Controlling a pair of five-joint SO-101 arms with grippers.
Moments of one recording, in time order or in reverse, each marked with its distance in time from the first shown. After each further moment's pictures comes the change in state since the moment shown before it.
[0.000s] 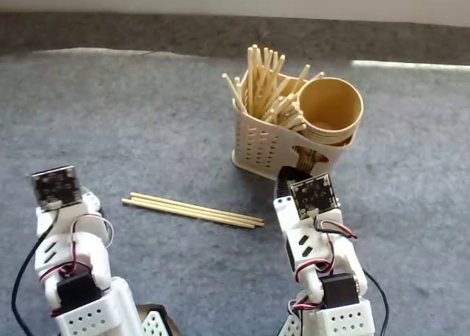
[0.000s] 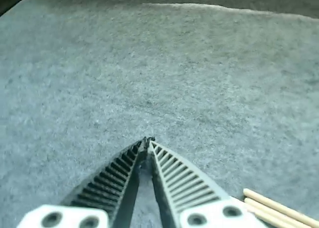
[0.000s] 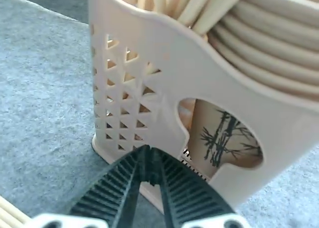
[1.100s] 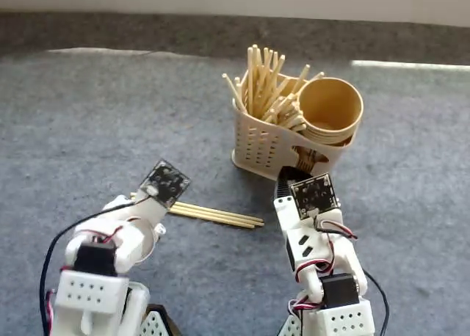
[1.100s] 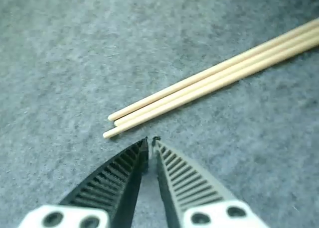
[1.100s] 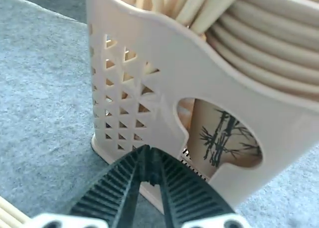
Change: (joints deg) left arm 31.3 29.5 -17.0 20.2 -19.8; right arm 0.1 0.0 0.0 0.0 0.0
